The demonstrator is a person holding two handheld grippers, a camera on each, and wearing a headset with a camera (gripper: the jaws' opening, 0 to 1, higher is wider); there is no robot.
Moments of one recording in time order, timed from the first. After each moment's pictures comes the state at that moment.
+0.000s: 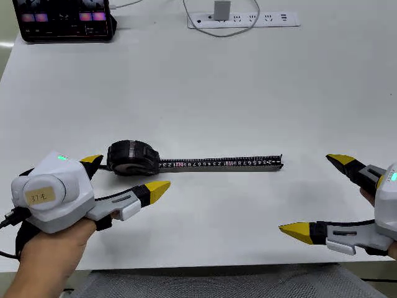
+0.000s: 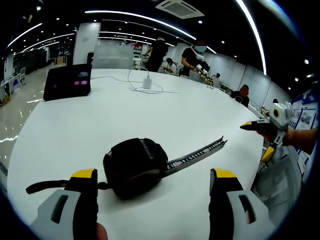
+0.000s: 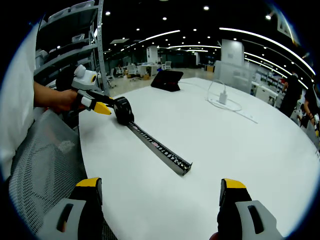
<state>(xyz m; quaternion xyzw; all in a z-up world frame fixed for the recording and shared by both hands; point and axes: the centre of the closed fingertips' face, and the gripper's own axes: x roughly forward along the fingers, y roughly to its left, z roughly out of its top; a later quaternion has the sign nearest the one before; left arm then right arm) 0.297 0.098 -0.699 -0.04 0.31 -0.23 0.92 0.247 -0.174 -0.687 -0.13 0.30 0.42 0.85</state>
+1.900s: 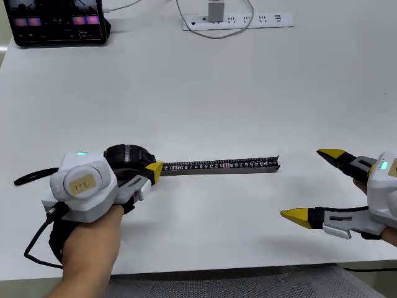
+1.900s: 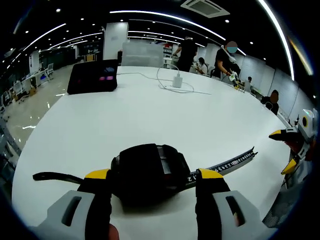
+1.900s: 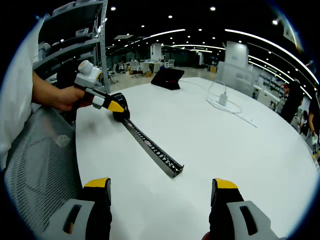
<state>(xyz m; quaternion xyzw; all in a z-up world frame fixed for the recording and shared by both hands) 0.326 0.111 -0.719 -0.04 0.33 -0.08 0.94 0.264 -0.181 -0.692 -0.15 0.30 0.42 0.84</state>
